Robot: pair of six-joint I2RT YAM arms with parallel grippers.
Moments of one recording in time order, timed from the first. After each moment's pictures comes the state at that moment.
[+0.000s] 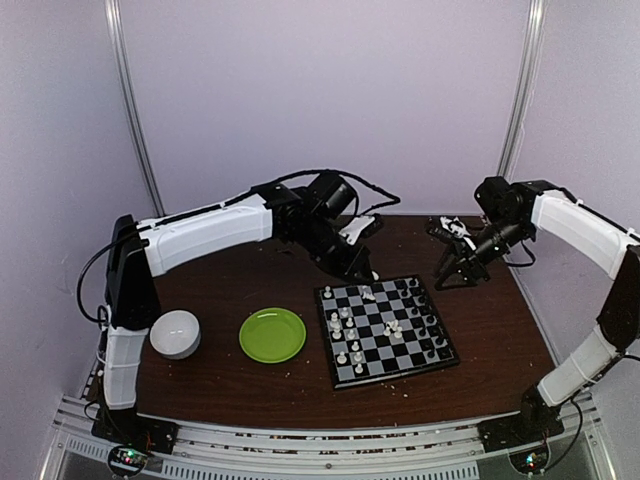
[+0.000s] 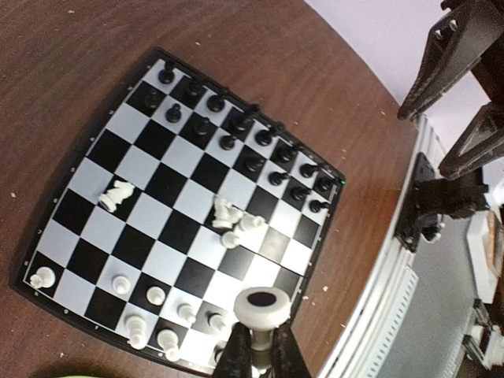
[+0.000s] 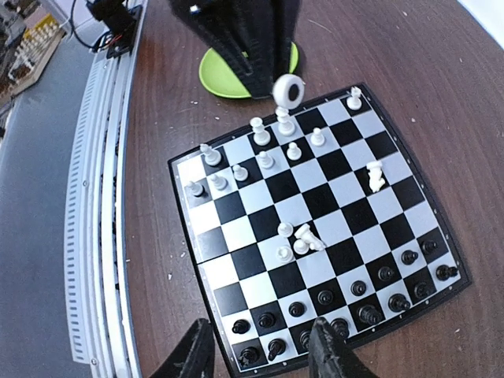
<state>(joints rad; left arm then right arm) -0.94 2.14 2.04 -0.81 0.37 -0.25 0.24 1.51 1.34 -1.17 -0.77 -0.97</state>
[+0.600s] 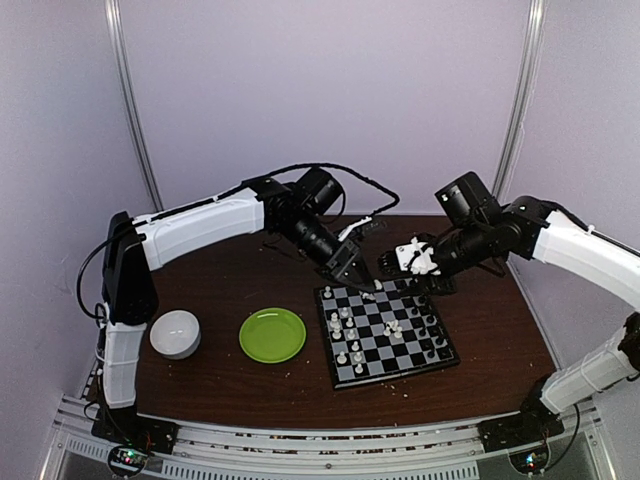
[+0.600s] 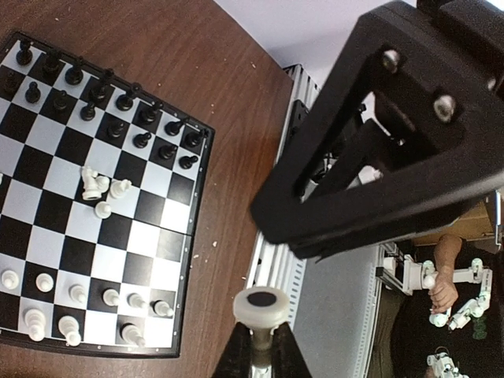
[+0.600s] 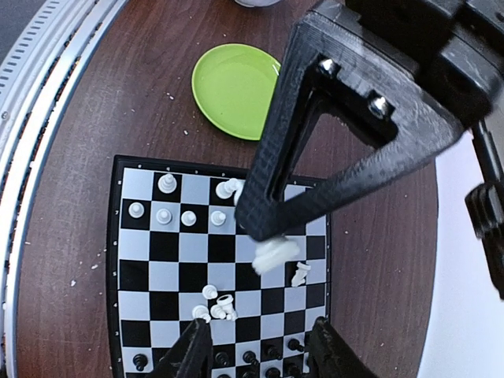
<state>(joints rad) -0.88 2.13 2.04 -0.89 0.87 -0.16 0.70 1.33 1.25 -0.80 -0.36 -1.05</state>
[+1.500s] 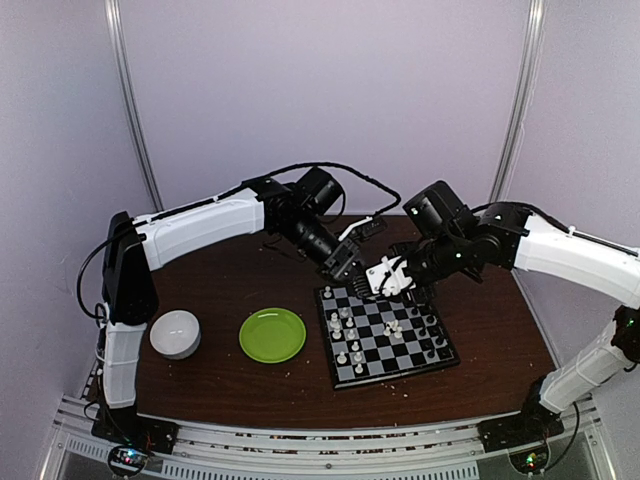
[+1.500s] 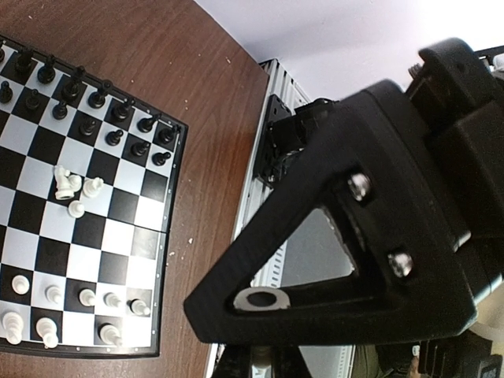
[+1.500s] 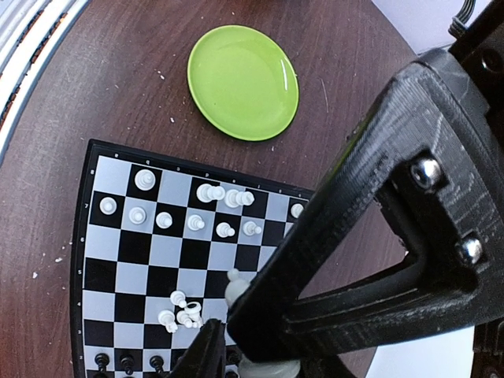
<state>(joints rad) -0.88 2.13 2.04 -0.89 0.96 -0.17 0.87 1.41 1.29 -0.74 -0.14 -1.11</state>
